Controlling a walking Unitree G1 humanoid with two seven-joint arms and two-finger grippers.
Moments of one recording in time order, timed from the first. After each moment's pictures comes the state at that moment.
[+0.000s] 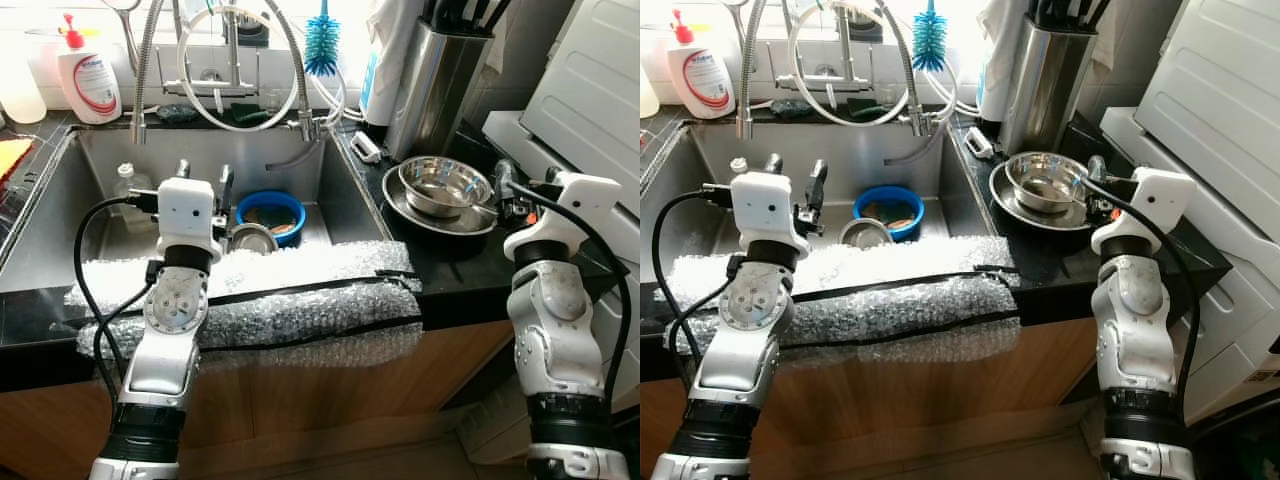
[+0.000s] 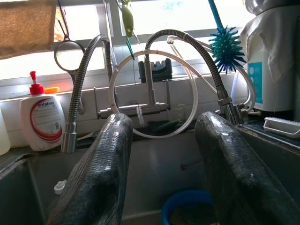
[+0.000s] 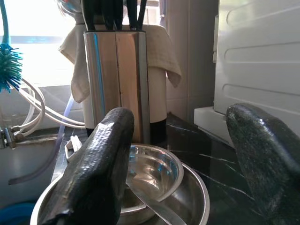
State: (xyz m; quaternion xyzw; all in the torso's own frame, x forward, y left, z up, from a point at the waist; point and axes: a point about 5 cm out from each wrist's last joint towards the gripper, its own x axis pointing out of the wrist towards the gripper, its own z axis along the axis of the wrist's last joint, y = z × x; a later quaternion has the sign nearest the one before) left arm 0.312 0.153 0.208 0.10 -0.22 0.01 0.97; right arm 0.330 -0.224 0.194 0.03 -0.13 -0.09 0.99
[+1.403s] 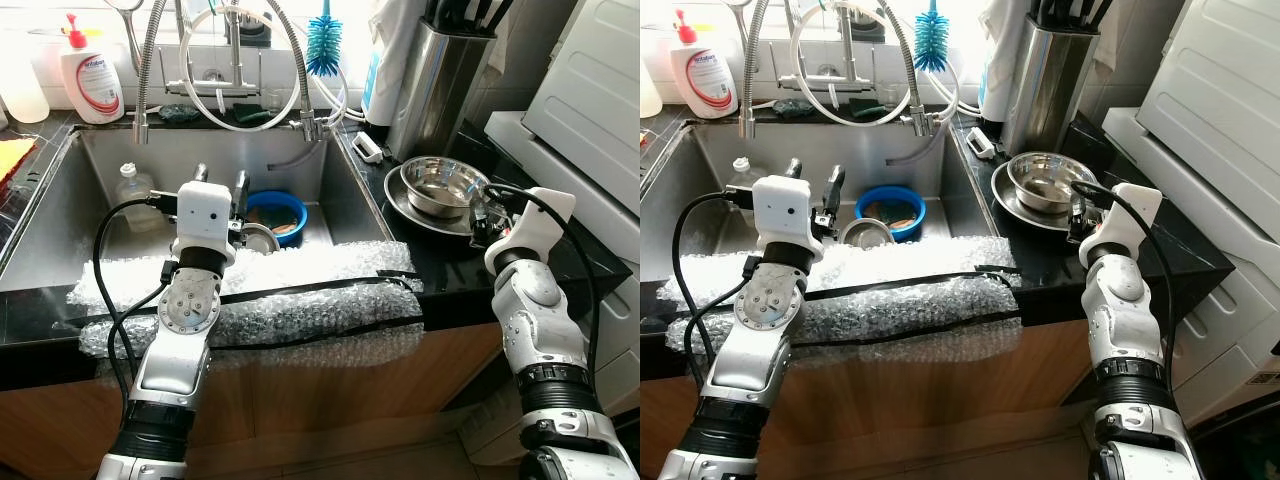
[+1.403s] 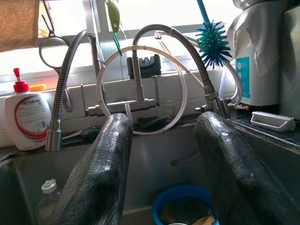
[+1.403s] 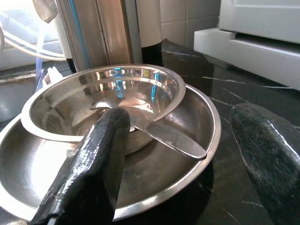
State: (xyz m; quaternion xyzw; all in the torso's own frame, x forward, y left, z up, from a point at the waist) left arm 0.315 0.141 0.203 0.10 -0.21 -0.01 0.97; right arm 0.355 -0.225 0.151 0.06 0.02 -0.10 0.99
